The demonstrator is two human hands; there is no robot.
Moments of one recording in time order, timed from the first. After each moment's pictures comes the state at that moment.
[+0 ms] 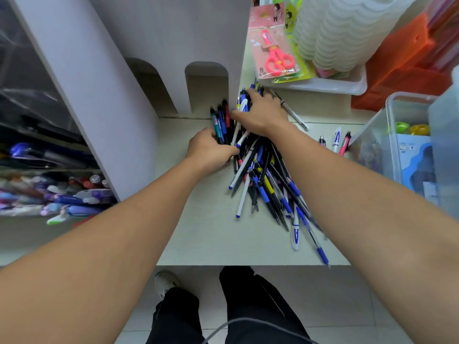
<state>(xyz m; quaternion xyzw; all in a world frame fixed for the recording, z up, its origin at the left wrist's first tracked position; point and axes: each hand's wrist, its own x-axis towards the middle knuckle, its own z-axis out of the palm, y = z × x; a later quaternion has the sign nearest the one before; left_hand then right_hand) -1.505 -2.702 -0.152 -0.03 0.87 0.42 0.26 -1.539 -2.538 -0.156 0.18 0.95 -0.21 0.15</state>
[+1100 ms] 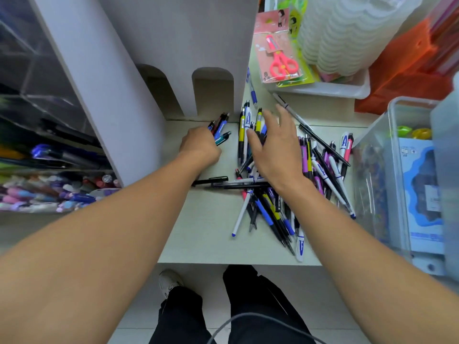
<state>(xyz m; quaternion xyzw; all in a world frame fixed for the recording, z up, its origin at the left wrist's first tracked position) -1.528 -2.711 -0.146 0.01 0.96 0.16 0.25 -1.446 -2.568 -0.146 0.16 0.95 -0.27 -0.07</state>
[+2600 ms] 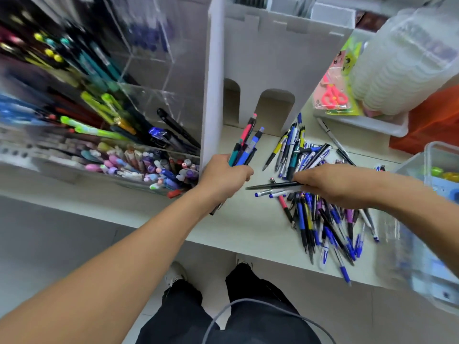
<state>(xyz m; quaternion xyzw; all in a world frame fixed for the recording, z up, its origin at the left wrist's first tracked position) -1.441 -2.798 -0.067 -0.15 0.78 0.53 0.29 -1.429 -2.559 -0.031 -0.22 0.90 -0.04 0.37</state>
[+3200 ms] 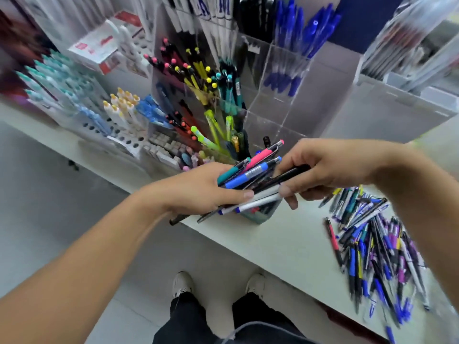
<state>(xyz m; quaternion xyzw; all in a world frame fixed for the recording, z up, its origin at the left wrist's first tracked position) -1.419 -2.991 0.039 0.05 0.81 0.48 0.33 -1.491 -2.763 0.083 -0.25 0.74 -0.31 0.54</state>
